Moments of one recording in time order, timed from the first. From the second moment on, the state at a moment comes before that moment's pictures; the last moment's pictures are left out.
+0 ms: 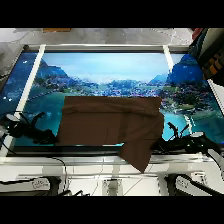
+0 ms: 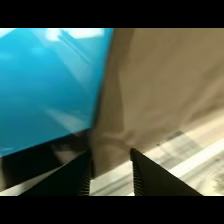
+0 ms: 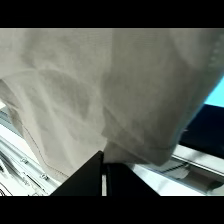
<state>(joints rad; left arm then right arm) 0.51 -1.48 0.79 1.12 -1.39 -0.91 -0.42 -1.23 0.36 -0.79 1.22 0.92</state>
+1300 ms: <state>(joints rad) 0.19 -1.42 0.88 0.11 -0.55 -0.61 -0.08 -1.18 0.70 -0.24 0.26 0.99</state>
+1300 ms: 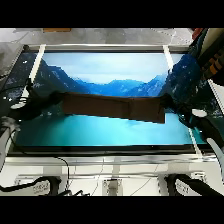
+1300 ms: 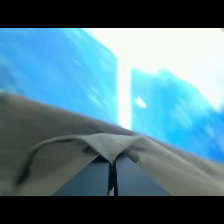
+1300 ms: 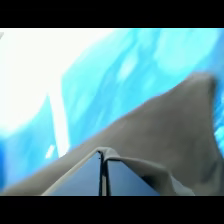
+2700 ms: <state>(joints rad) 0.27 -1.59 1.13 0.86 -0.83 -1.07 -0.28 -1.49 0.95 -0.47 0.63 1.08</state>
